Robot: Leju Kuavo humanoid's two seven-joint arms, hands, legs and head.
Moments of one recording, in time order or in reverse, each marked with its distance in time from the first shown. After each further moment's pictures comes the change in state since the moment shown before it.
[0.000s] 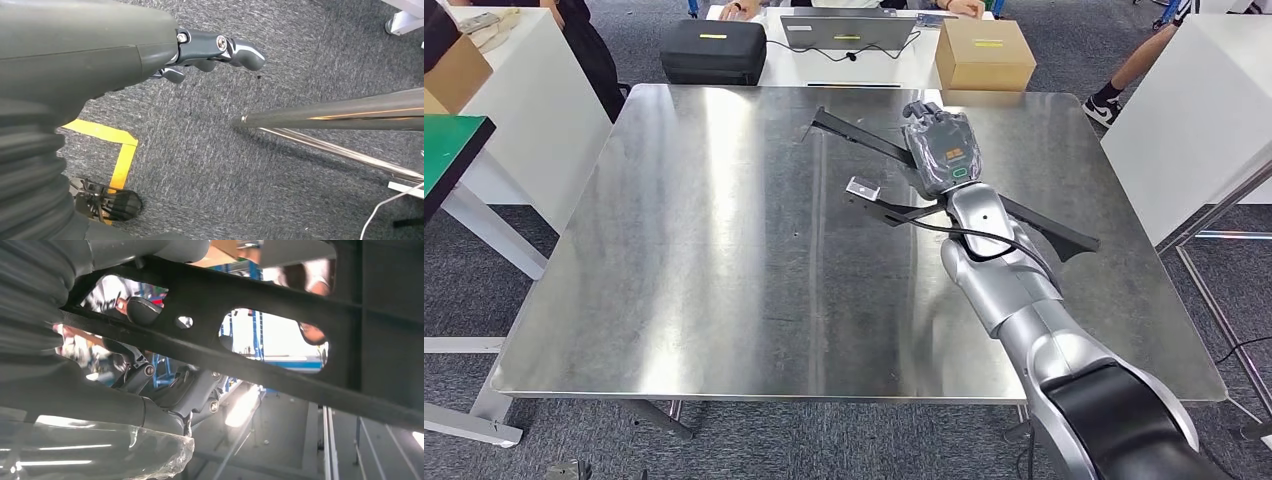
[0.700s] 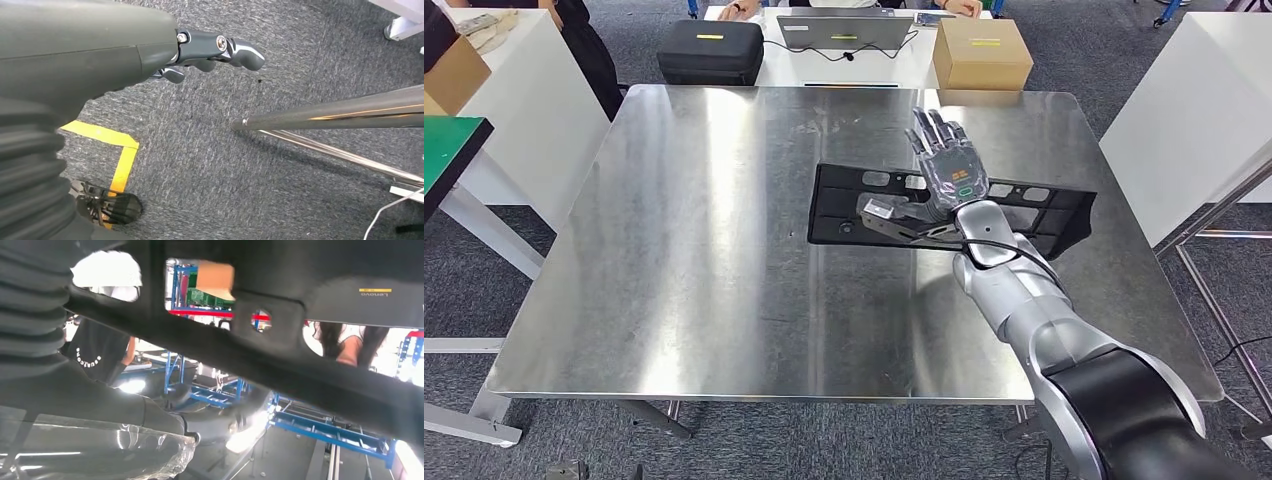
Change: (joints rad) left arm 0.000 0.000 0.000 0.000 0.002 0.025 -0.002; right arm -0.054 -0.005 -0.001 0.273 0.068 -0.038 0.044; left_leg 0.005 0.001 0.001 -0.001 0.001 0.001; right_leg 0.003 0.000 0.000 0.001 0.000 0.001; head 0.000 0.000
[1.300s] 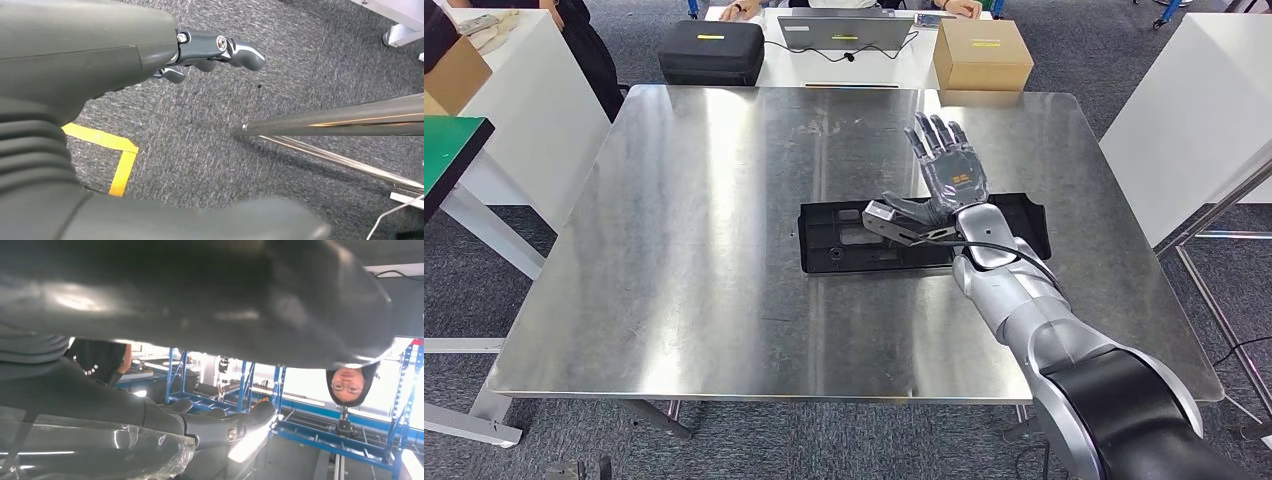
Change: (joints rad) left arm 0.000 0.000 0.000 0.000 0.005 0.020 -0.003; right arm -0.001 0.008 -0.027 0.030 -0.012 0.003 -0.015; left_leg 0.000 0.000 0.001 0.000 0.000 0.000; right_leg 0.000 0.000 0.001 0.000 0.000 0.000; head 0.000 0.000
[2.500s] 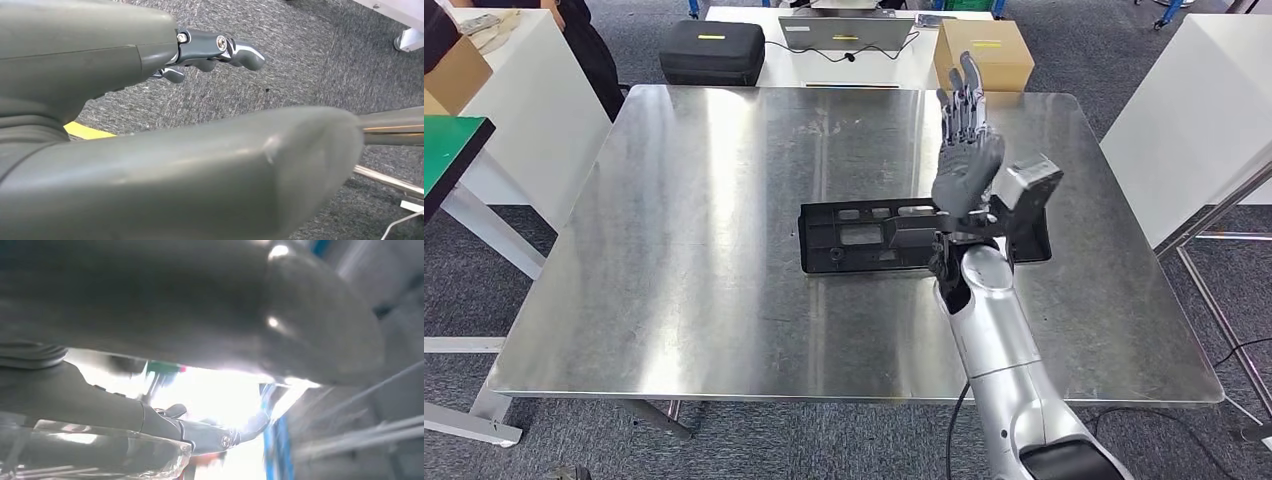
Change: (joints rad) left arm 0.013 0.001 0.011 0.003 -0.001 0.007 0.008; right arm 0.347 0.146 -0.216 -0.819 -1.597 0.690 -0.605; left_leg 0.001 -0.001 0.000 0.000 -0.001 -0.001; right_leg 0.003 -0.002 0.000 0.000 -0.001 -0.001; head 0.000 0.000
